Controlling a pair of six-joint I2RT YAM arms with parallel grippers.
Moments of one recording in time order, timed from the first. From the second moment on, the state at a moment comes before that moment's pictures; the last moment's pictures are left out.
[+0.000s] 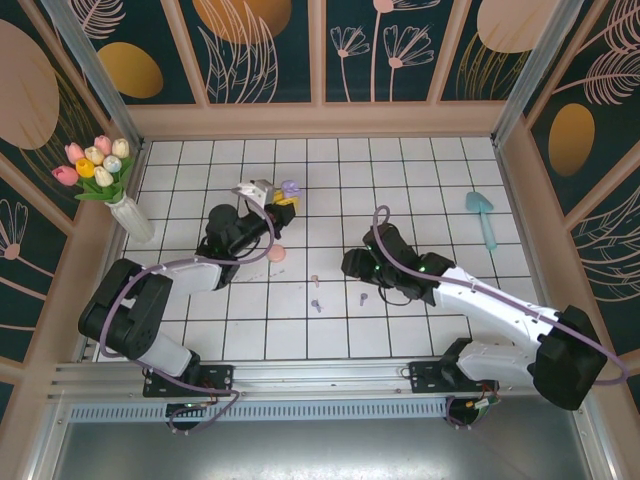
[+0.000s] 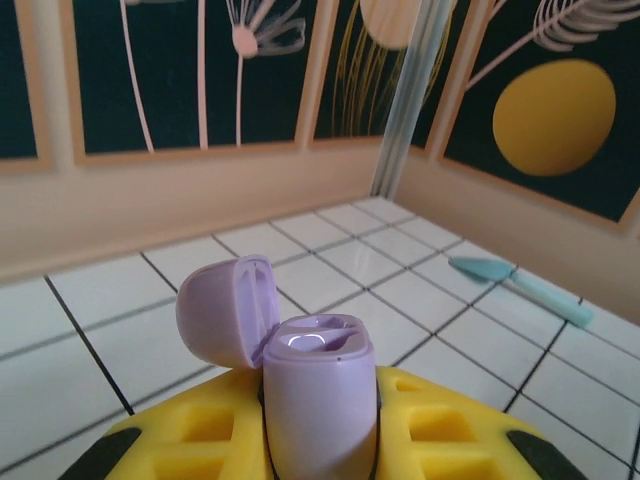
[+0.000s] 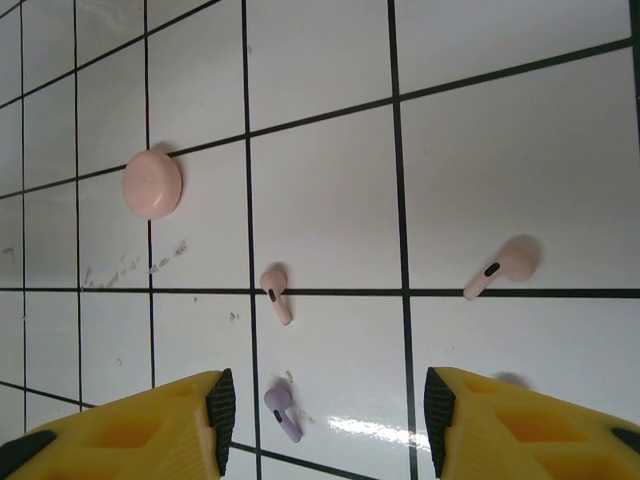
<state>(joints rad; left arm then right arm) -0.44 1.54 0.58 1.00 0.37 -0.21 0.82 1.16 0.75 -0.45 0.03 0.92</state>
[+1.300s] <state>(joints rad) -0.42 1.68 0.49 1.50 0.14 -0.22 1.10 1.71 1.03 -0.55 0.03 0.79</state>
